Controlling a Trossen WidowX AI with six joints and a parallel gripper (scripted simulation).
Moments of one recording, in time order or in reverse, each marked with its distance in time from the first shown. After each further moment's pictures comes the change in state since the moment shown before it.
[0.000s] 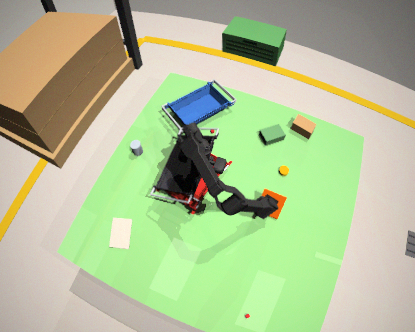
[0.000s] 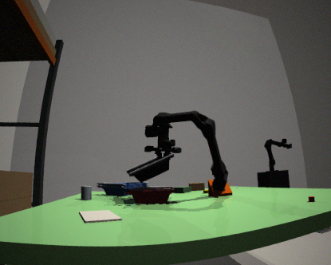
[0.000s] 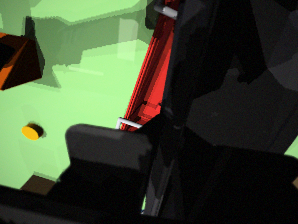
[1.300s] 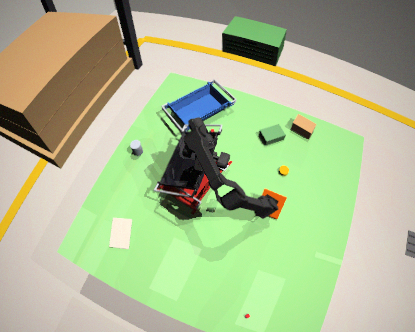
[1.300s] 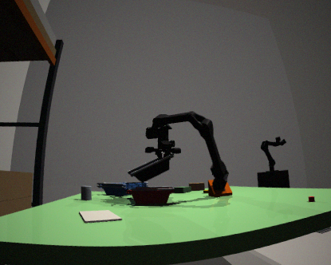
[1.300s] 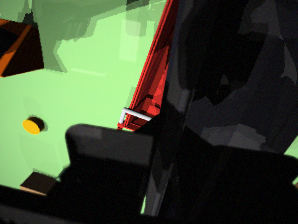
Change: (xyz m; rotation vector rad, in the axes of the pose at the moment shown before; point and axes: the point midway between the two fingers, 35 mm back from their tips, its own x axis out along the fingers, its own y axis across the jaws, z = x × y) arm 0.002 0.007 -0.026 0.001 -0.012 0.013
